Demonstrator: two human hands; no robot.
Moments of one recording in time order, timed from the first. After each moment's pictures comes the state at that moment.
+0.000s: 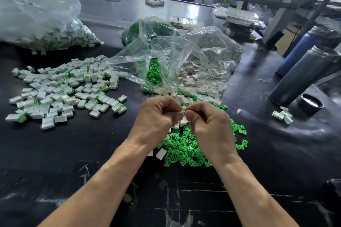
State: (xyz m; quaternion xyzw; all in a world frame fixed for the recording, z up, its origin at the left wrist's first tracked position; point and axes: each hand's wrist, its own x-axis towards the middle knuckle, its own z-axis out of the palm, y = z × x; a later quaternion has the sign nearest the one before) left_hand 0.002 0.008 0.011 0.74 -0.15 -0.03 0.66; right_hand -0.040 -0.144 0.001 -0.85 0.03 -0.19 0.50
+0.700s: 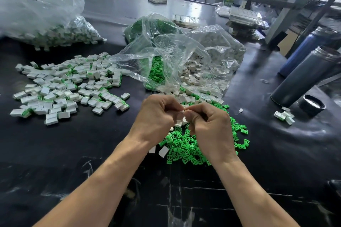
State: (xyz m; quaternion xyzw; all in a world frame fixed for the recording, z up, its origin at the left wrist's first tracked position) left_hand 0.007 0.014 0.007 0.78 -0.17 -0.01 0.61; right_hand -0.040 -0.137 -0.003 -0.82 0.04 -0.19 0.53
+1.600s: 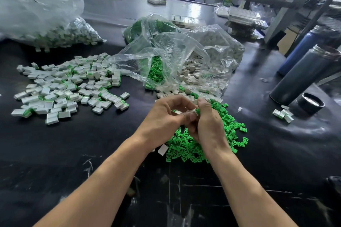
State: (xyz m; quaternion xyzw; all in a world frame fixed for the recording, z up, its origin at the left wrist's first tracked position) left_hand -0.006 0.002 0.013 0.68 -0.22 -0.12 0.69; right_hand -0.036 -0.126 0.003 -0.73 0.11 -0.08 0.67
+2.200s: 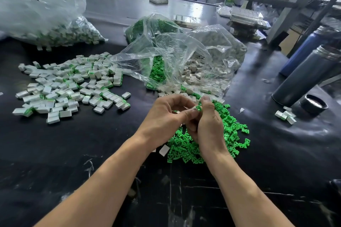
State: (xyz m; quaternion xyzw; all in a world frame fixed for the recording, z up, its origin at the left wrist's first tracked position) left_hand -0.003 0.003 0.014 0.69 -0.19 -0.11 0.69; right_hand -0.033 -0.119 0.000 -0.70 0.13 -0.13 0.69
